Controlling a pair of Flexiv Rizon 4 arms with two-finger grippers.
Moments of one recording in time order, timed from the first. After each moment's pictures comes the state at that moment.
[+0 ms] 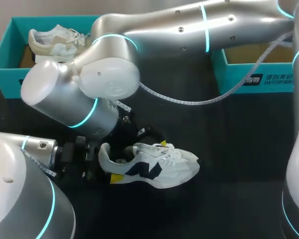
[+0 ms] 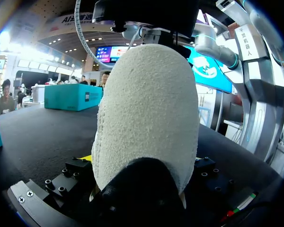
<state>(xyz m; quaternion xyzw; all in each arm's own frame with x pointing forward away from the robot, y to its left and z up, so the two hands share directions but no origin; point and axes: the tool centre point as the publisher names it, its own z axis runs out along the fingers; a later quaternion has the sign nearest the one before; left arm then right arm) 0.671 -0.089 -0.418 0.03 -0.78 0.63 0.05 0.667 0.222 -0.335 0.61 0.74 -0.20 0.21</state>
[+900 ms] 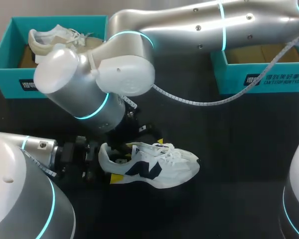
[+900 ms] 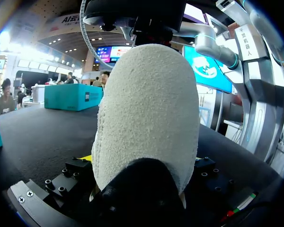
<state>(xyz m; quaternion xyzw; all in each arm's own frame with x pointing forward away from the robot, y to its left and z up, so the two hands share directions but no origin) 0.671 -0.089 -0.418 0.03 -0.78 0.63 0.05 0.684 0.238 -0.343 0.63 0.74 -0.14 0.19</state>
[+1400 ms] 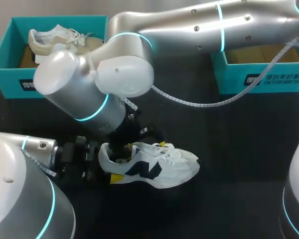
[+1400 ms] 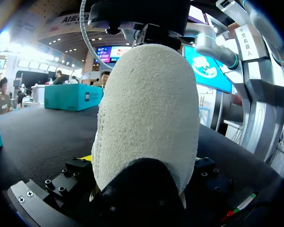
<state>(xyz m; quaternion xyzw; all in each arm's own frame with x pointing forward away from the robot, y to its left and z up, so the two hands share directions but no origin) 0.671 -0.089 -0.418 0.03 -0.78 0.63 0.05 0.673 0.231 -0.342 0.63 0.74 -0.16 0.18</state>
